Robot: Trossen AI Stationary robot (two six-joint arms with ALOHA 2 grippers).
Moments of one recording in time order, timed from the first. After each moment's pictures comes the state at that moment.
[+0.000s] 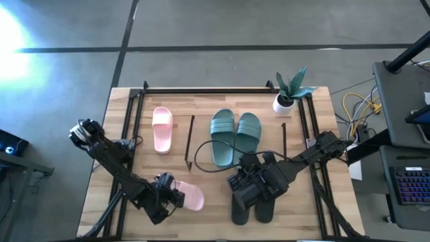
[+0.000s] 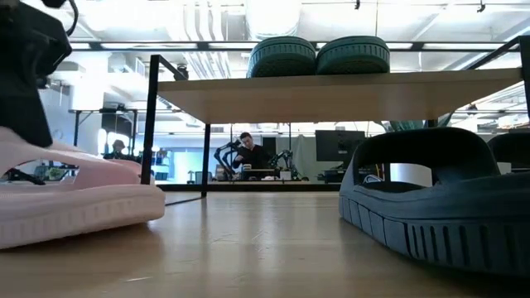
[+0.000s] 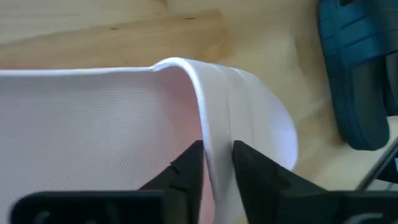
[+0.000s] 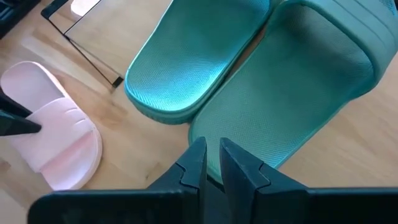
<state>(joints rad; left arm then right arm) -0.83 1.56 0.89 -0.48 -0.54 -2.03 0.53 1.97 2.05 -1.56 0.65 1.54</state>
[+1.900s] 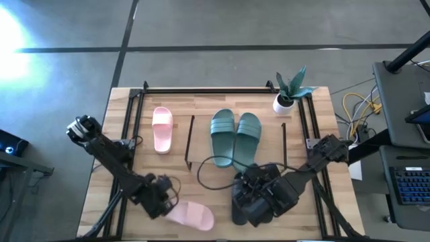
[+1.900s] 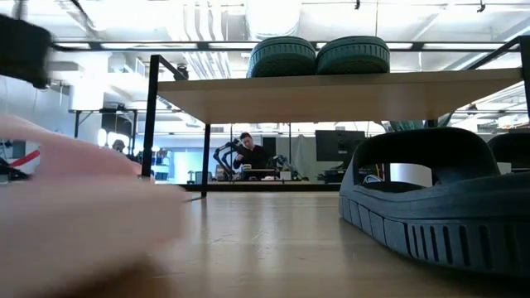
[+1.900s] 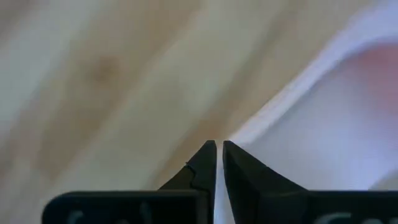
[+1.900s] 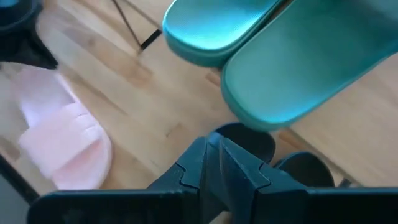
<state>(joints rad) -0.82 1.50 0.83 -0.61 -0.23 -1.51 0.64 1.97 2.05 -1.52 0.60 1.54</state>
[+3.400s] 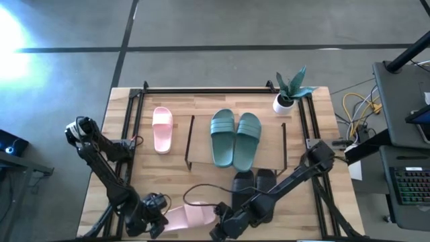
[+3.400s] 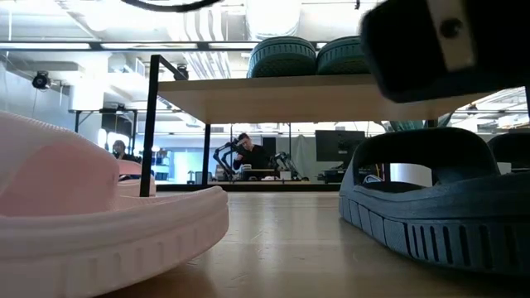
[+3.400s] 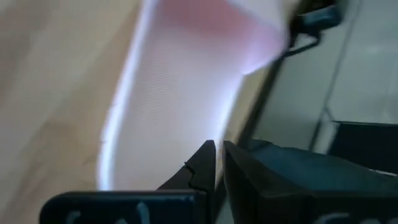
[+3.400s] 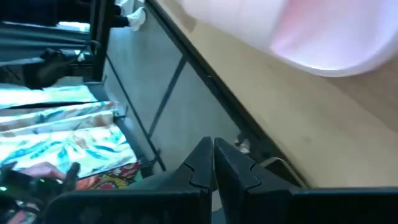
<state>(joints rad) -1.03 1.51 0.83 -0.20 -0.32 -1.61 0.64 2.16 1.58 -0.07 0.09 1.53</state>
